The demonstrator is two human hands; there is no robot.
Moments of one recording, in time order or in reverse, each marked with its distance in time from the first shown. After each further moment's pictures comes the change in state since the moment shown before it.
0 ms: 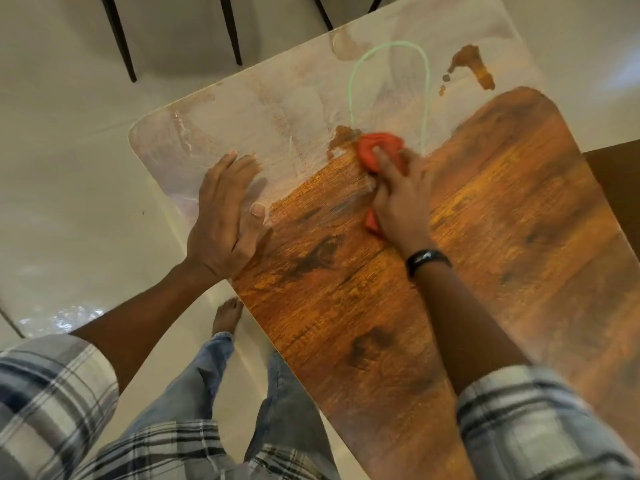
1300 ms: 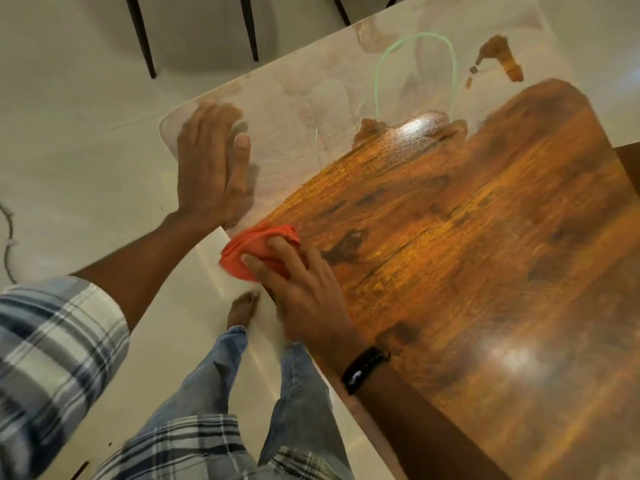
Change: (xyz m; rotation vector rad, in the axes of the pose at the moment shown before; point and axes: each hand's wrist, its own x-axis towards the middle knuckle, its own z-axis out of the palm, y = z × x) left_hand 0.040 -0.042 -0.026 0.139 0.122 -0.117; right_hand -0.143 -0.126 0.043 0.069 -0.206 -0.574
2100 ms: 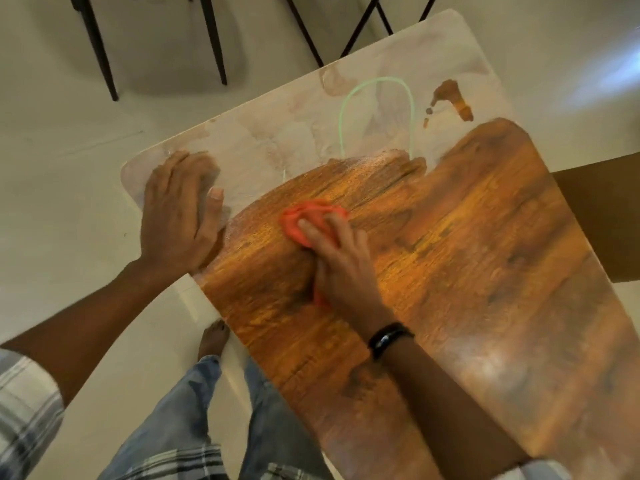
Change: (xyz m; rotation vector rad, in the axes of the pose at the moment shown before) left_hand 0.002 -0.006 -0.004 0.005 -0.100 0.021; right_hand 0.029 0.099 -0.041 -0.045 0.068 0.302
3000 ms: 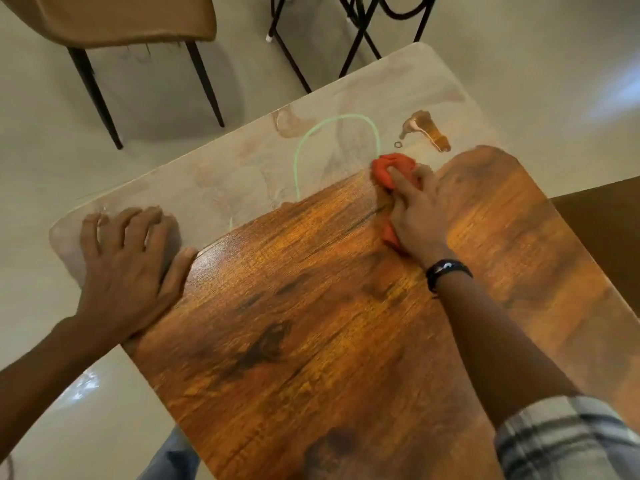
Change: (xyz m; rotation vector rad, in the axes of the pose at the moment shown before) left_hand 0.014 0.028 0.010 0.539 -0.170 0.022; right_hand 0.110 0.183 -0.082 -0.025 0.110 0.305
